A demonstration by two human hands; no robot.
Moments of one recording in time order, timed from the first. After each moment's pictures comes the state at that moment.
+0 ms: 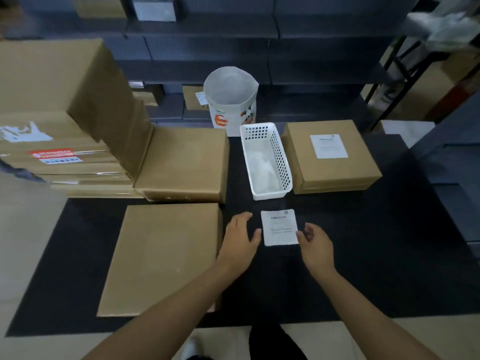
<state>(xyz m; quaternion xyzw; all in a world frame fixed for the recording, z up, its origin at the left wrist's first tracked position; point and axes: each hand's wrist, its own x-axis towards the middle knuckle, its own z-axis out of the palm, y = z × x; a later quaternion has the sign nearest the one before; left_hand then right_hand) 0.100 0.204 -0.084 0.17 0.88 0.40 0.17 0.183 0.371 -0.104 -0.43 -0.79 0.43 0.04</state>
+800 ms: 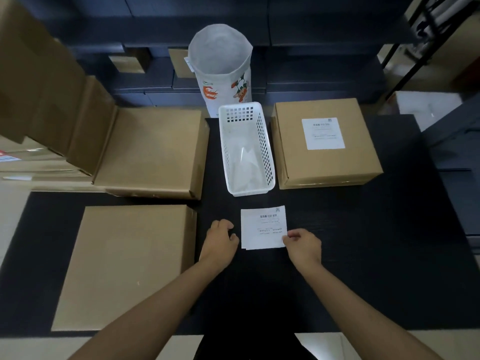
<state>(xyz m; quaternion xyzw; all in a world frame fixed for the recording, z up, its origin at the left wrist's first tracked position) 0.076 0.257 -0.148 0.08 0.92 0.28 0.27 0.160 0.433 -0.133 -0.50 -0.74 0.43 -0.11</state>
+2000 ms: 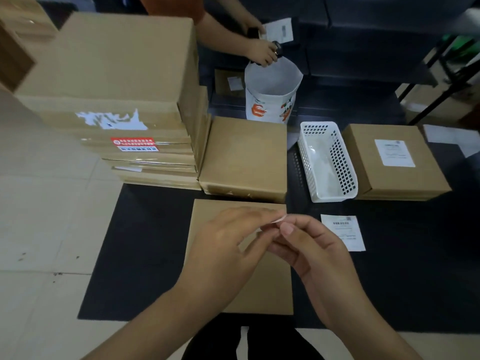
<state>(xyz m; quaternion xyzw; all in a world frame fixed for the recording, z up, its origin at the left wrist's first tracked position) 0.051 0.018 0.082 0.34 0.80 0.49 -0.02 0.116 0.150 0.094 -0.25 -0.50 0.83 0.03</state>
